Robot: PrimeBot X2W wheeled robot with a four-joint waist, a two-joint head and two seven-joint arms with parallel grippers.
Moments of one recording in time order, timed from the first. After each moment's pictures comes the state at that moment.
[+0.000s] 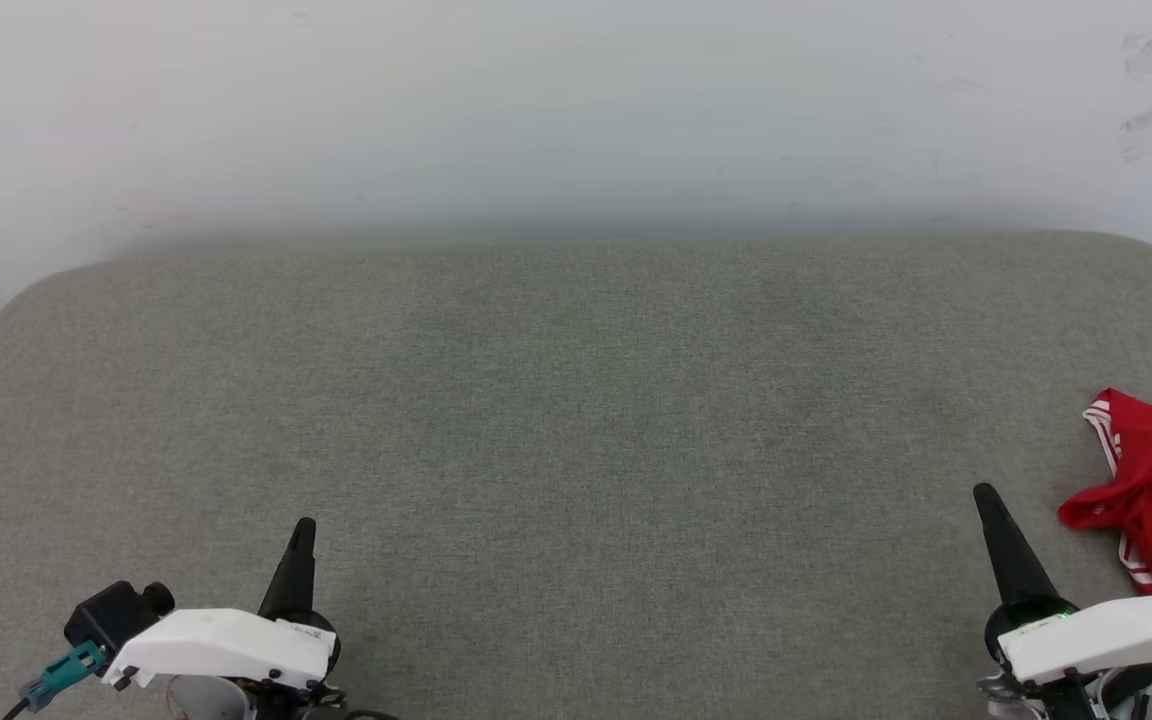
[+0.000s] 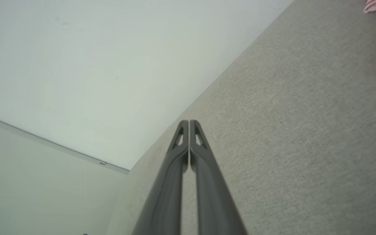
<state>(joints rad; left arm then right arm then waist) -0.05 0.17 -0.09 0.22 -1.14 0.02 -0.05 -0.01 -0.06 -0.07 0.14 0.96 0.13 0.07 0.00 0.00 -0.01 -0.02</state>
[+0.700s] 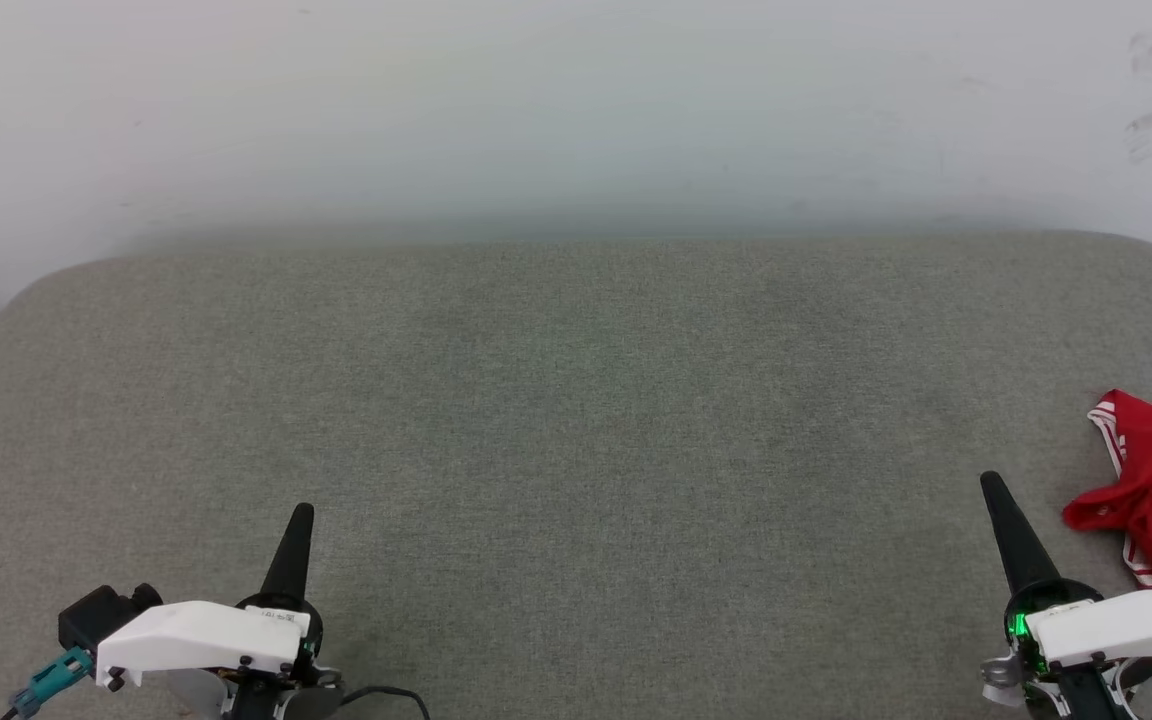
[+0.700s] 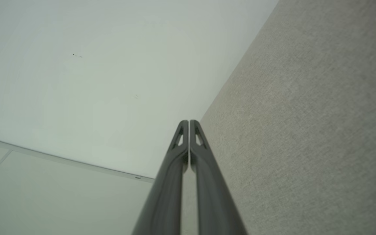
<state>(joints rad) -0.07 0.13 -0.02 0.23 -1.31 -0.04 0.00 -0.04 -0.06 -0.09 0.18 1.19 0.13 0.09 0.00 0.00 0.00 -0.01</state>
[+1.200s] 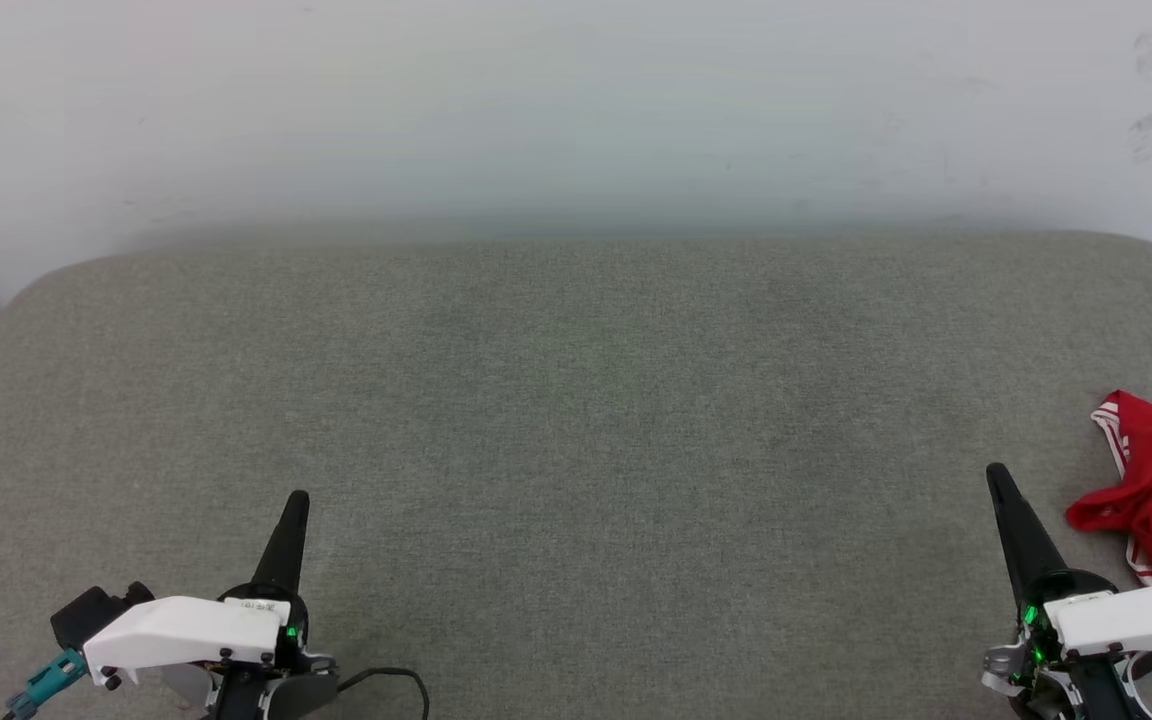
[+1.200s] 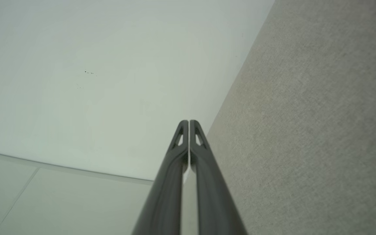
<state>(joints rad) -0.08 0.11 0.02 0.23 -1.41 -0.07 0.04 -0.06 -0.05 -0.10 0.20 1.33 0.13 0.09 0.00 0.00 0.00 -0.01</state>
